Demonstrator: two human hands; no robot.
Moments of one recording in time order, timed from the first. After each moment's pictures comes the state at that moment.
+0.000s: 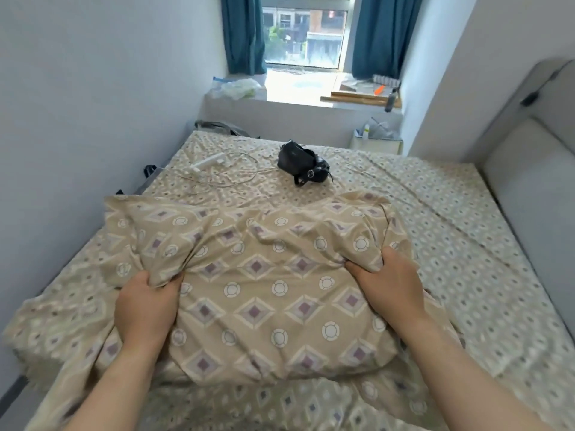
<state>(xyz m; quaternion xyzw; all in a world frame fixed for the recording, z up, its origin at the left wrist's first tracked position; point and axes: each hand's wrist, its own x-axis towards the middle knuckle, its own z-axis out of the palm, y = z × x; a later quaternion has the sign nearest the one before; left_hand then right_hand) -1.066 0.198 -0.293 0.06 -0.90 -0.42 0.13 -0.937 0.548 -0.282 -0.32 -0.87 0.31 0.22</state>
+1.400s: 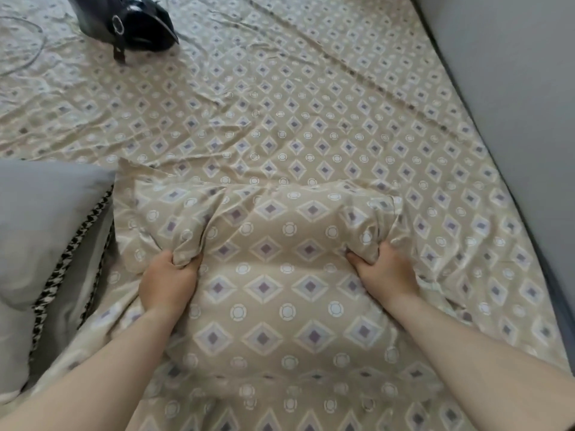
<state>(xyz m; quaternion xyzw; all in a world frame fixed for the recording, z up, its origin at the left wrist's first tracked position) -1.024 0.609 -0.695 -0.05 -0.95 -0.30 -0.10 -0.785 0.898 -0.687 -0.51 -0.82 0.27 0.03</state>
